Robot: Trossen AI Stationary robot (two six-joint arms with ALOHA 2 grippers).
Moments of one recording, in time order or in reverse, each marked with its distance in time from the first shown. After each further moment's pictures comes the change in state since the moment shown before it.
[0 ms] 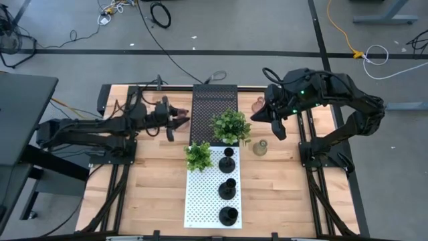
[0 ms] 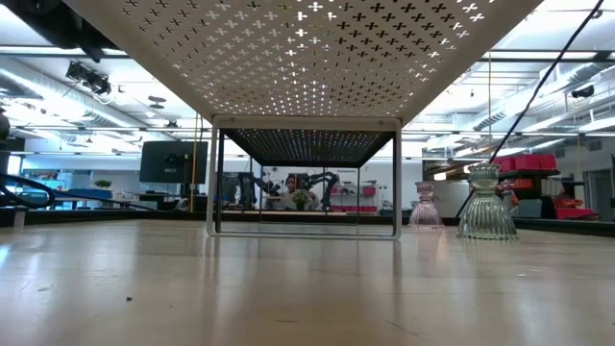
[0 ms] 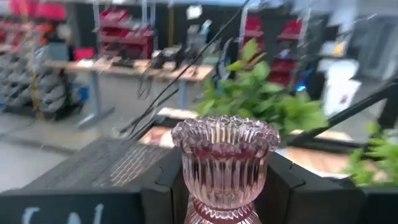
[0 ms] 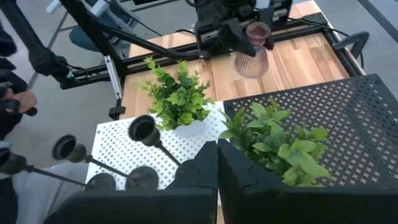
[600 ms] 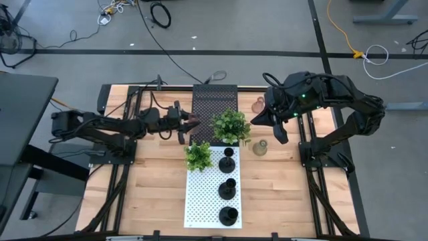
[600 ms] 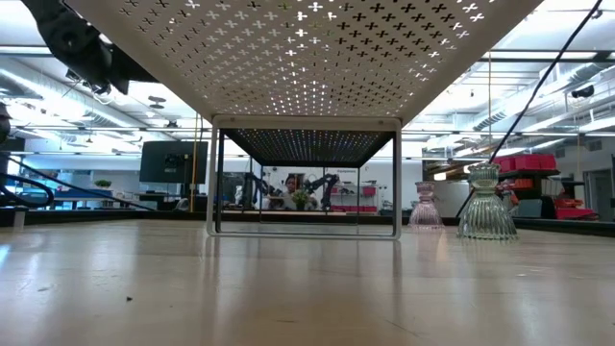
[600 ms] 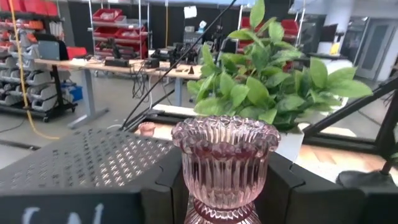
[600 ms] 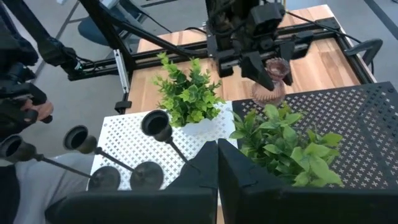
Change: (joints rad) left arm -0.013 0.332 -0.034 0.382 0.011 -0.005; right arm 0.044 0.001 0.000 0.003 0.000 -0.027
